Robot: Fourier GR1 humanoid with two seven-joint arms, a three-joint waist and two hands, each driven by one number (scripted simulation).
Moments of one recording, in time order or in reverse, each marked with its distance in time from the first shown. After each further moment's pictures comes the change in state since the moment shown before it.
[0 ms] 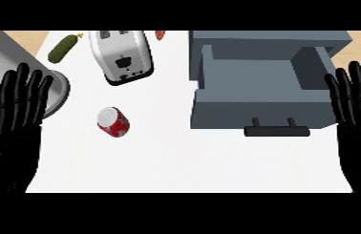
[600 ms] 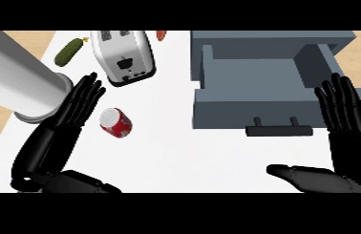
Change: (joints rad) left arm -0.027 0.054 -0.102 0.115 0.113 -0.161 0.143; right arm 0.063 0.020 -0.001 0.028 0.003 -0.026 0.141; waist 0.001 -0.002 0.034
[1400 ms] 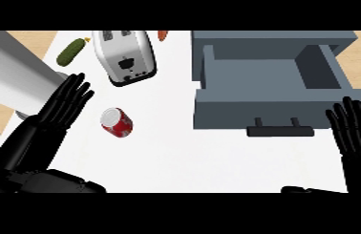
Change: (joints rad) left arm 0.001 0.009 0.097 -0.043 0.099 -0.045 0.192; right arm 0.162 0.016 -0.057 -0.044 -0.050 0.070 -0.021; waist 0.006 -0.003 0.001
